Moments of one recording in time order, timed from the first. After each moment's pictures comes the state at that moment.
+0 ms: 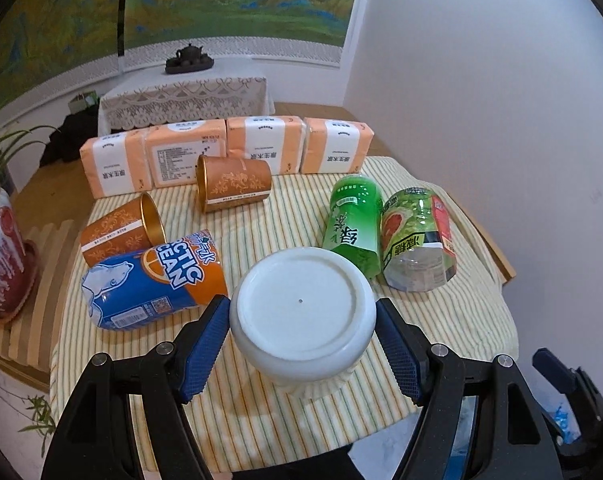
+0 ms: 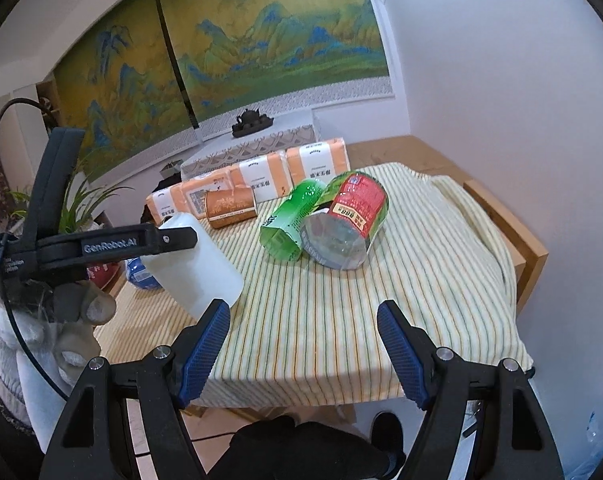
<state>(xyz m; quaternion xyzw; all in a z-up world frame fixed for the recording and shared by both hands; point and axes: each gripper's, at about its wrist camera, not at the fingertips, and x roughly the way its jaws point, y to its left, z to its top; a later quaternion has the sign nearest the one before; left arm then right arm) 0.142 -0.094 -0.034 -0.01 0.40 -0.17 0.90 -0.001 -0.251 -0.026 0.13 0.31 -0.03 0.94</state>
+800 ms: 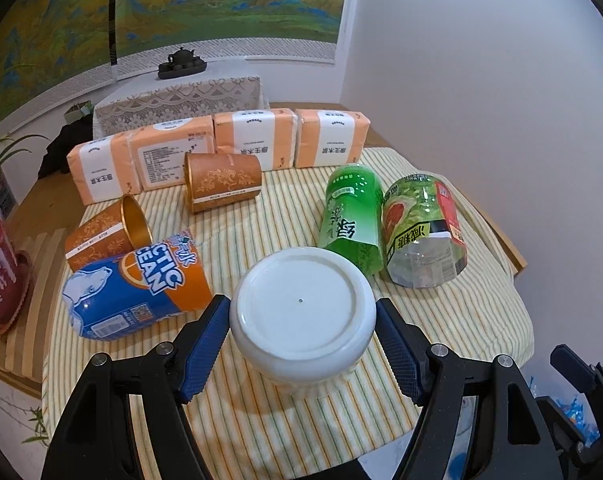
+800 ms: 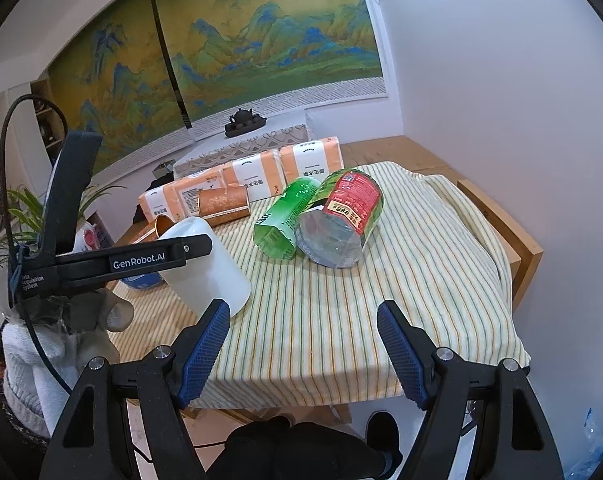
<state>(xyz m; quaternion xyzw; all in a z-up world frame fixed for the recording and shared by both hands) 0.155 -0.112 -0.053 0.01 0.40 -0.17 0.90 -0.002 -0.251 -0.028 0.13 0.31 -0.05 0.94</state>
